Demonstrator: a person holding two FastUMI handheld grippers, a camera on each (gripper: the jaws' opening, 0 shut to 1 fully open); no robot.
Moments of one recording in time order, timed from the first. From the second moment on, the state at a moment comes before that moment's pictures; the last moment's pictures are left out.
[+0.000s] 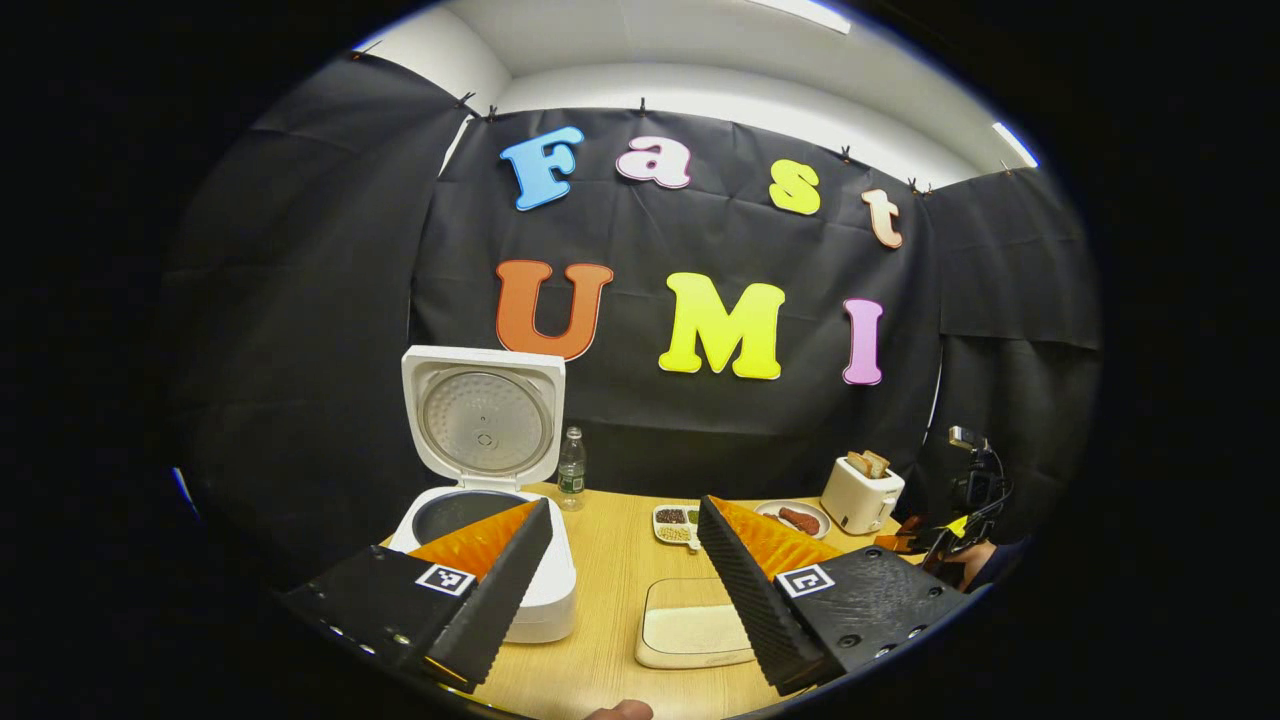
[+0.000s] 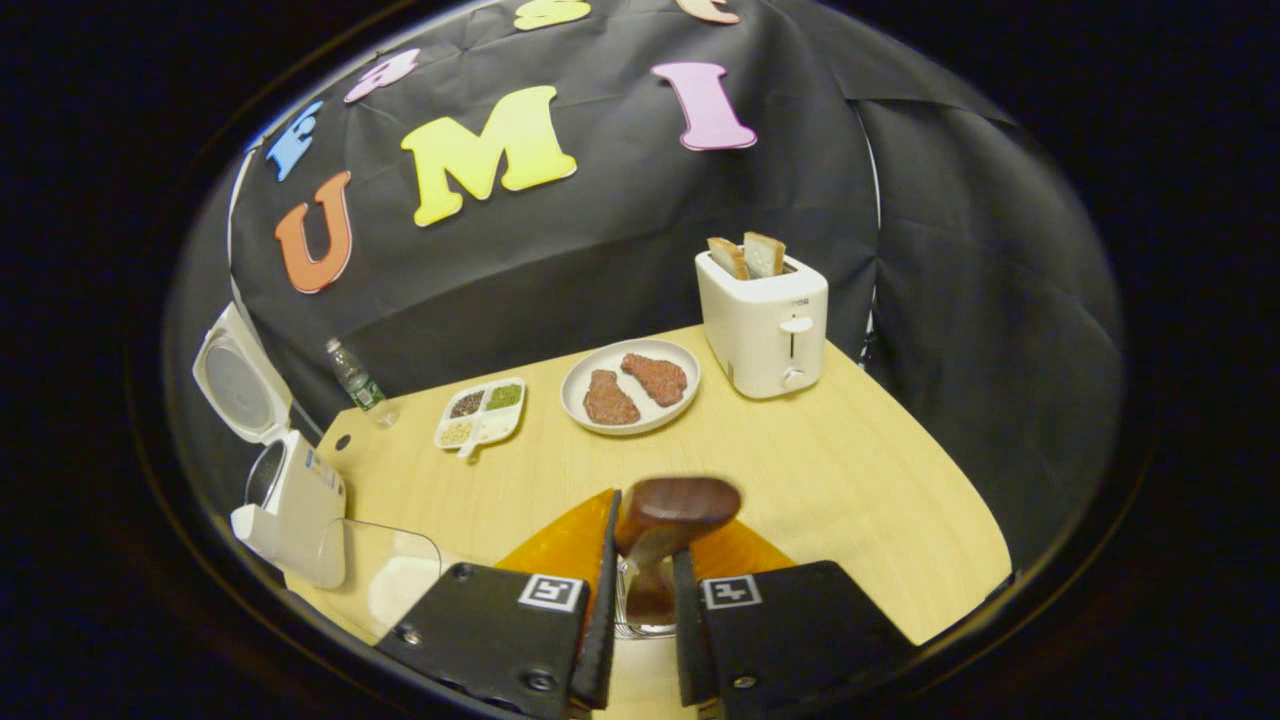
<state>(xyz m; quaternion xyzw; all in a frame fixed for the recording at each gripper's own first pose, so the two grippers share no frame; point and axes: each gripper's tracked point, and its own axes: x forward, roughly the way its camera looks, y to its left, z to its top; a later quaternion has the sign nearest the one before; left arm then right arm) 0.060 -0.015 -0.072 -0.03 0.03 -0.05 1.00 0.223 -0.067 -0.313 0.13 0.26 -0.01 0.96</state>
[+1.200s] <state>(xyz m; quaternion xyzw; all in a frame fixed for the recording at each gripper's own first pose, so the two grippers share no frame) 0.190 0.125 0.053 -0.03 -0.04 0.04 1.00 0.114 -0.072 -0.169 0.06 0.15 0.00 0.99</state>
